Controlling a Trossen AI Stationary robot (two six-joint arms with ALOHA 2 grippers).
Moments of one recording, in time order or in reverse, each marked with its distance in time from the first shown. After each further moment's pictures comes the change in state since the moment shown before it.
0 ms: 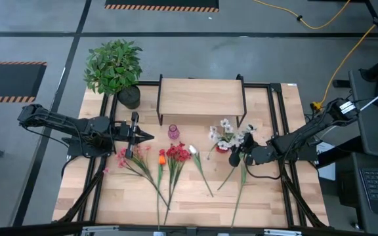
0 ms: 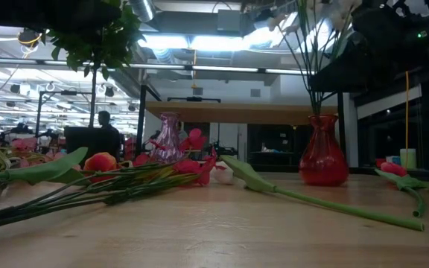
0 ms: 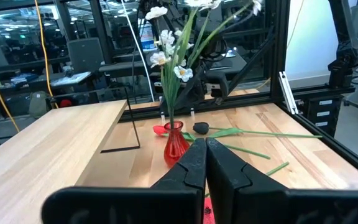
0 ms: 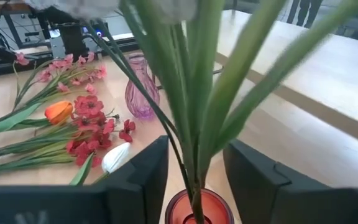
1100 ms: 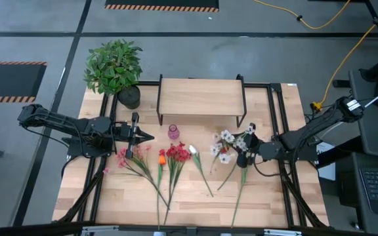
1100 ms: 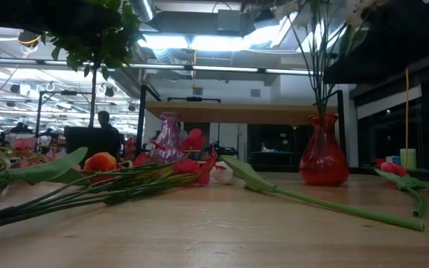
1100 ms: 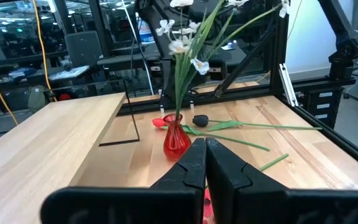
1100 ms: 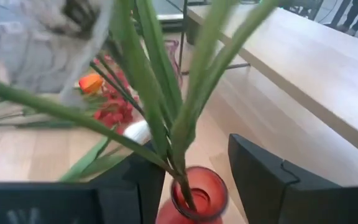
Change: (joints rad) left arm 0.000 0.000 0.000 -0.031 0.000 0.000; right arm 0.007 -0.216 0.001 -0.247 -0.147 -0.081
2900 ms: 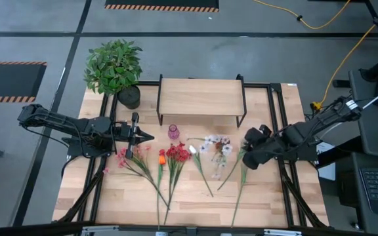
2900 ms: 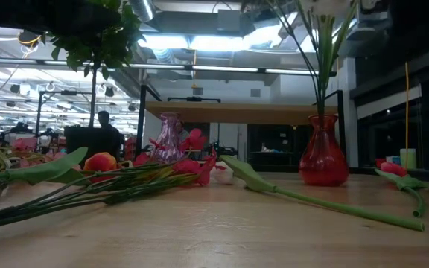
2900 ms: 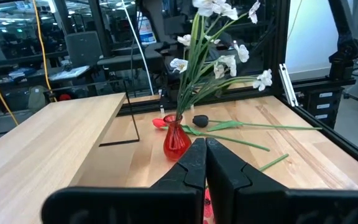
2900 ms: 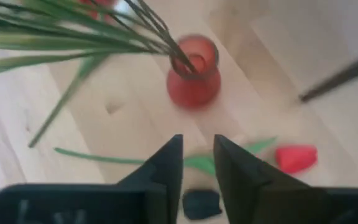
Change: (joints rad) left arm 0.000 0.000 0.000 0.000 0.000 0.001; right arm 0.019 0.150 0.581 -1.165 -0.376 0.695
